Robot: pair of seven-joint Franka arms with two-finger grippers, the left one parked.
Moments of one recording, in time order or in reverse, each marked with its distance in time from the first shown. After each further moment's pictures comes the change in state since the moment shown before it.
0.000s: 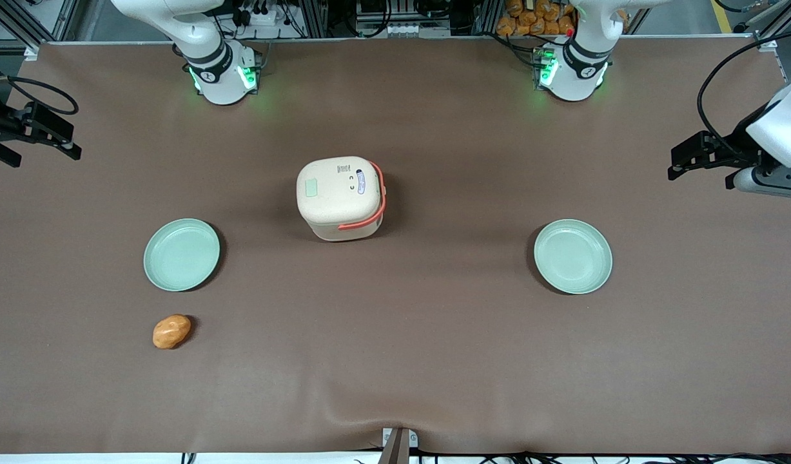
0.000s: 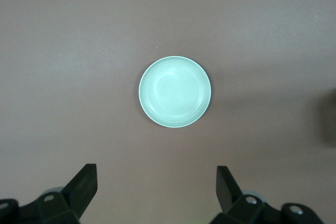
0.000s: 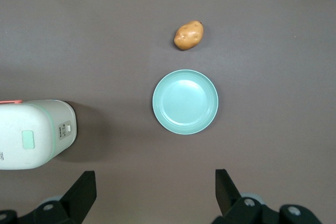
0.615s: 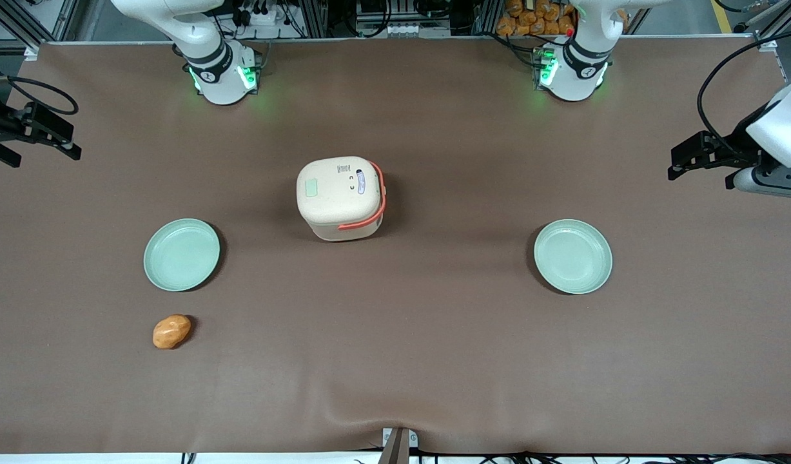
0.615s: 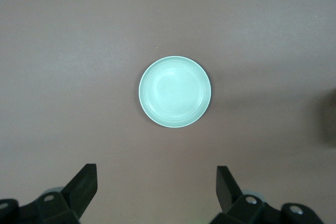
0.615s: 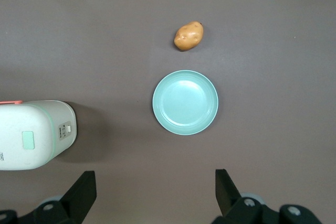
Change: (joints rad) arm 0.000 0.000 0.002 0.000 0.000 0.003 0.000
